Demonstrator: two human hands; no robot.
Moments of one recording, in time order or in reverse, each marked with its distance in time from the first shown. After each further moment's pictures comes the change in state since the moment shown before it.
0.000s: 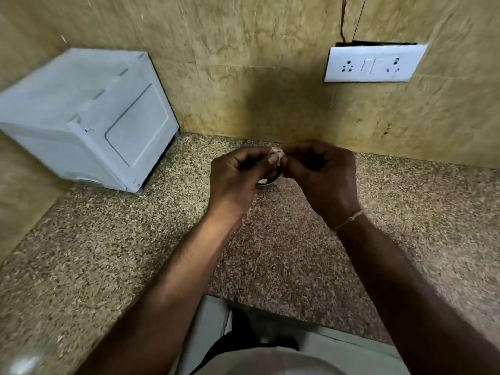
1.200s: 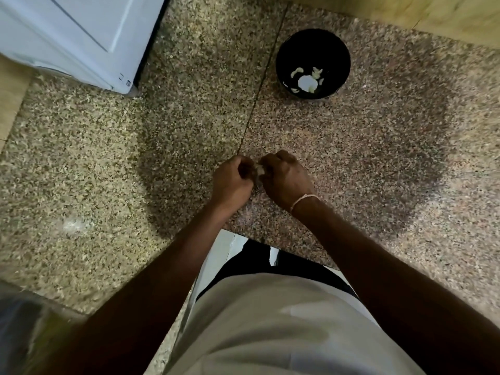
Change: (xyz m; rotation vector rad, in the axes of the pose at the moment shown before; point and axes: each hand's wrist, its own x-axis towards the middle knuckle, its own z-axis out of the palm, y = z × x) left_hand -0.033 -0.207 -0.136 0.817 -0.056 -0.609; right_hand -0.073 0.214 0.141 -0.745 -0.662 0.229
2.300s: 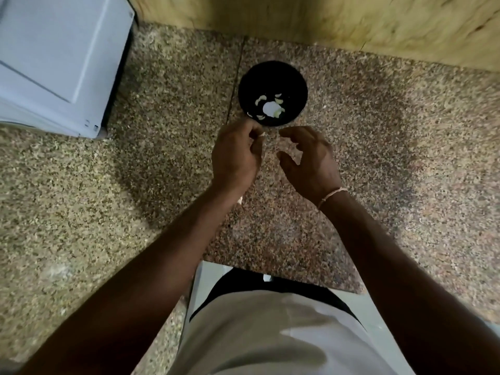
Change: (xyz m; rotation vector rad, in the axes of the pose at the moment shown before) left_hand 0.048 0.125 0.000 0.169 0.213 0.502; right_hand 0.017 0.033 -0.108 0.144 0.329 0.064
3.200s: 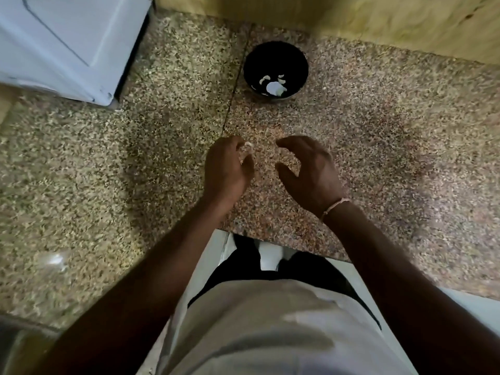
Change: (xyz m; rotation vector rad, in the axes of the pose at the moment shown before) left_hand -0.106 -0.014 -0.012 0.070 -0.023 -0.114; right_hand -0.098 -0.020 -0.015 -0.048 -0.069 -0.128
